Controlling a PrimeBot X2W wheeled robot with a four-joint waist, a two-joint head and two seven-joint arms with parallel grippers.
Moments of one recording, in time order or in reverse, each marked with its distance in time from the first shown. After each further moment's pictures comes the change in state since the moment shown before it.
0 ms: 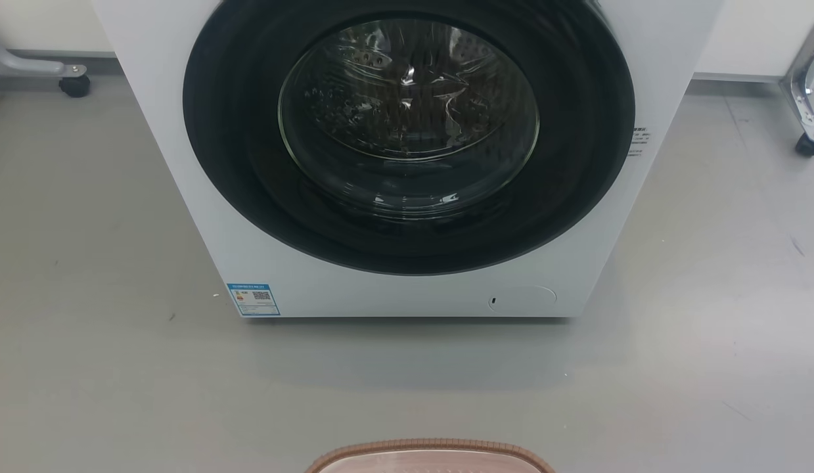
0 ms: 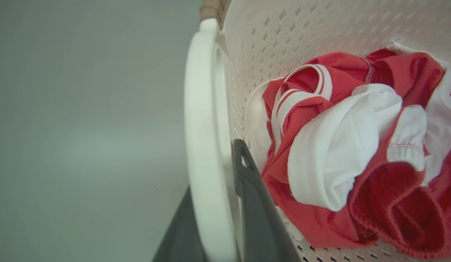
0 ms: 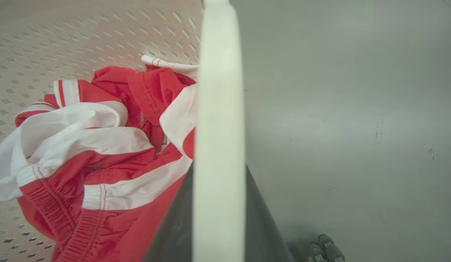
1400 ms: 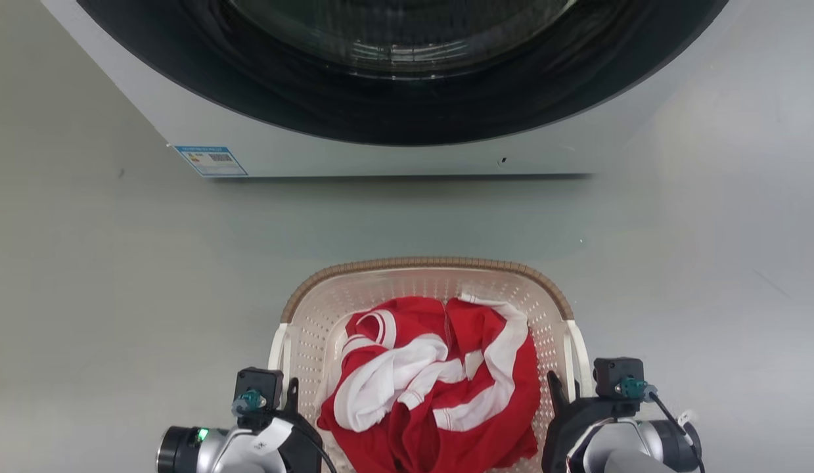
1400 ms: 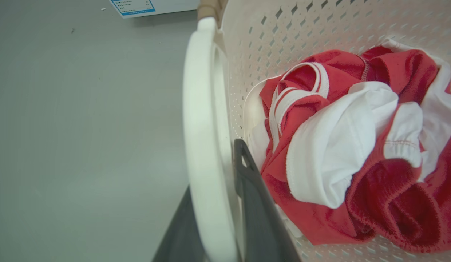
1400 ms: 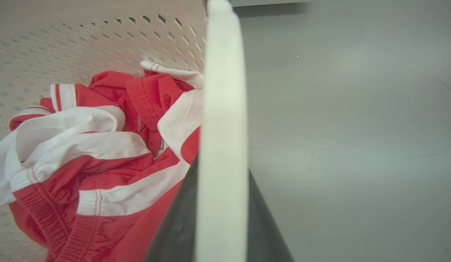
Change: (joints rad) left arm -0.286 -0.009 0.143 -0.012 0.121 -0.006 -0.170; right arm -0.295 -0.002 -0.162 0.014 -0.198 0.013 -0.188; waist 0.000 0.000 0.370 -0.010
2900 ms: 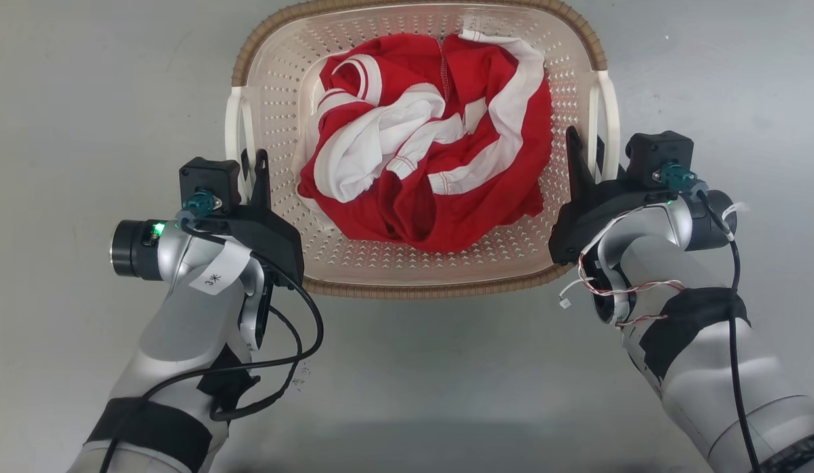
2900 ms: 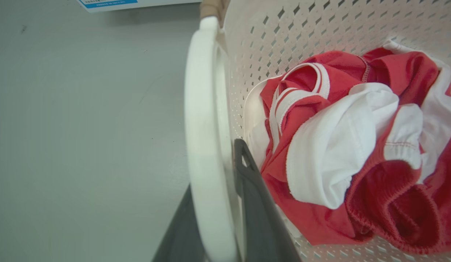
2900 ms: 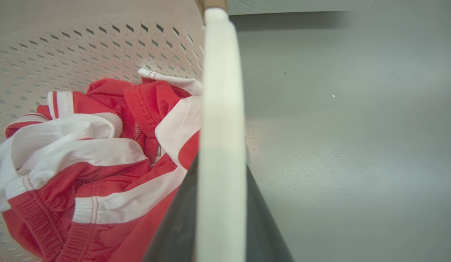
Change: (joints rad) left arm -0.376 -0.006 0.233 -0.029 0.152 -0.010 -0.034; right arm -0.409 -0.009 -0.208 -0.020 -0.233 0.009 -0.020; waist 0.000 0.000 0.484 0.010
